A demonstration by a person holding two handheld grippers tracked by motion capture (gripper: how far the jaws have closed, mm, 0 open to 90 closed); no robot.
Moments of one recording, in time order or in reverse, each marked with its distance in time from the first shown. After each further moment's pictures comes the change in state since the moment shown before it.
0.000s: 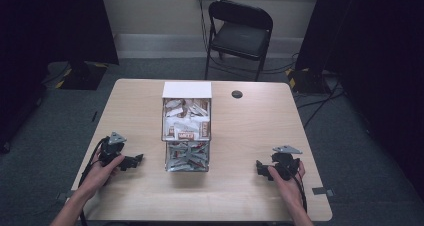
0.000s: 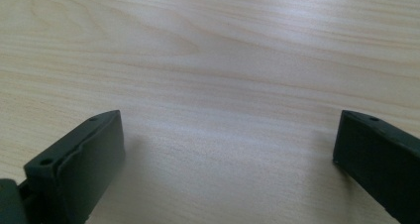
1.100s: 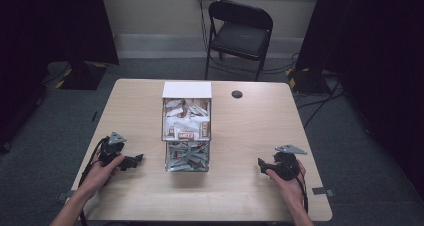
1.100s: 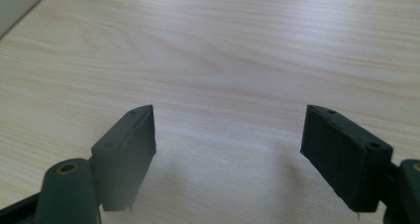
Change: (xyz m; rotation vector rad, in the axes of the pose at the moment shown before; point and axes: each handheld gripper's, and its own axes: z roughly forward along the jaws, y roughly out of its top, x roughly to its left) left arm 0.000 0.000 0.000 0.000 0.000 0.000; right arm 0.001 0.006 -0.018 -0.049 0.067 -0.002
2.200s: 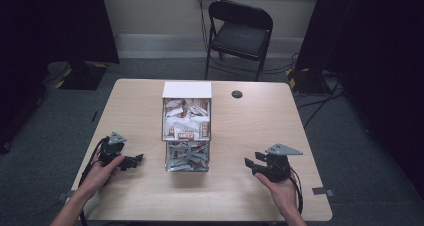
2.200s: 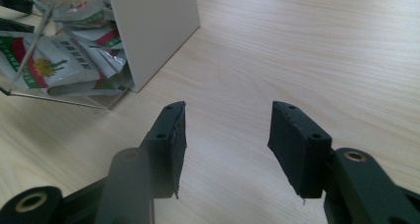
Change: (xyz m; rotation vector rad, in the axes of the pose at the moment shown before) left arm 0.000 0.000 0.000 0.001 -0.001 -0.001; right arm 0.044 0.022 -0.034 -0.094 0.263 -0.084
